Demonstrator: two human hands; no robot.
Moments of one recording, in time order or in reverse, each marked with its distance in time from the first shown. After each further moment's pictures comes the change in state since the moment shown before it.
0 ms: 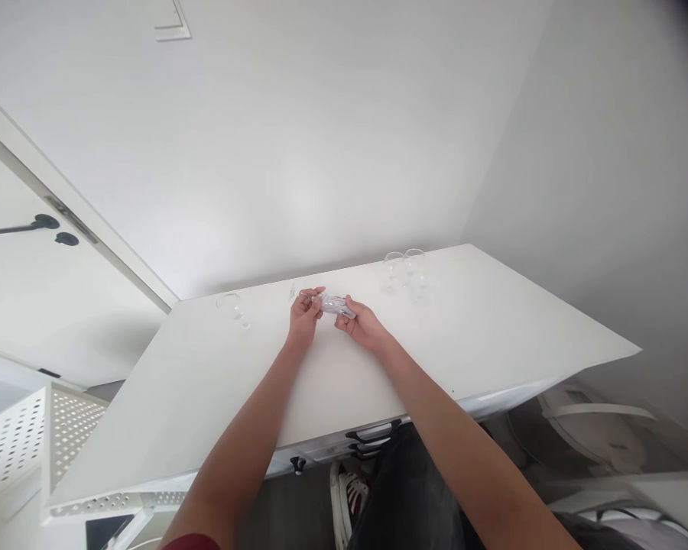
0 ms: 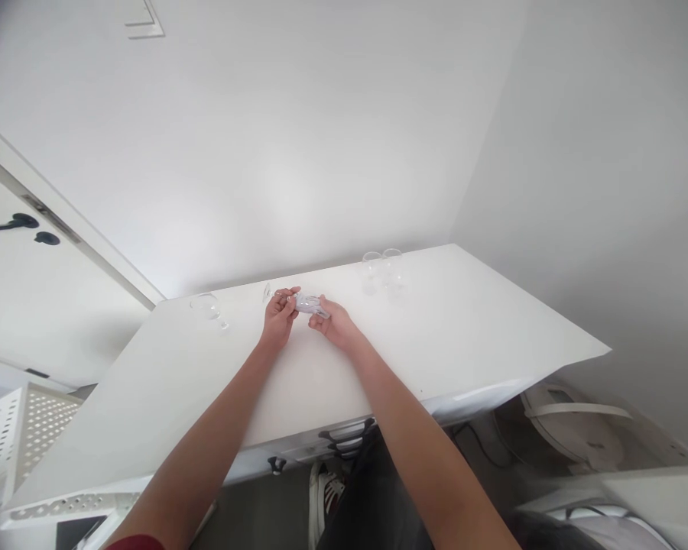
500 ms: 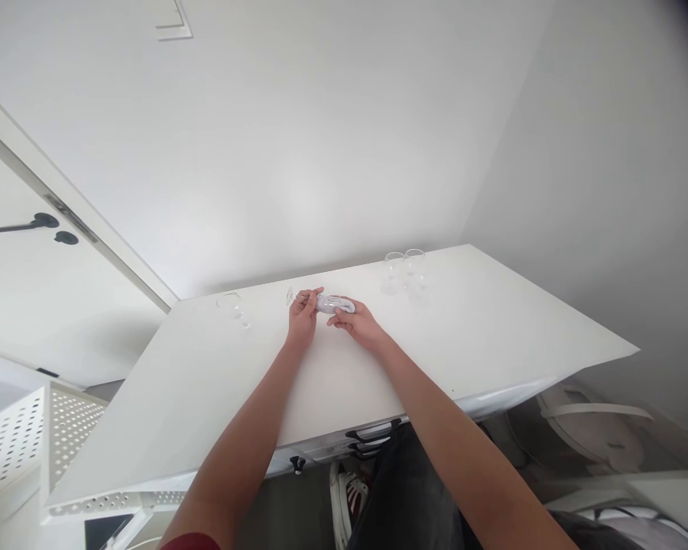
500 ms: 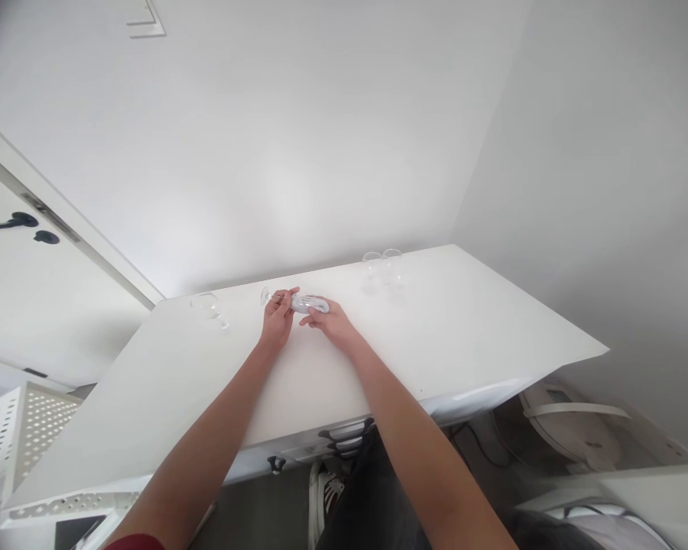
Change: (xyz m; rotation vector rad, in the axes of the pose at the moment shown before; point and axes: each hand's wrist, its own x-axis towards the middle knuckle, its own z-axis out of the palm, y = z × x) left_hand 0.004 -0.003 -0.004 -0.059 0.031 0.012; right_hand 0.000 0.005 0.001 -0.198 -0.035 -0.099
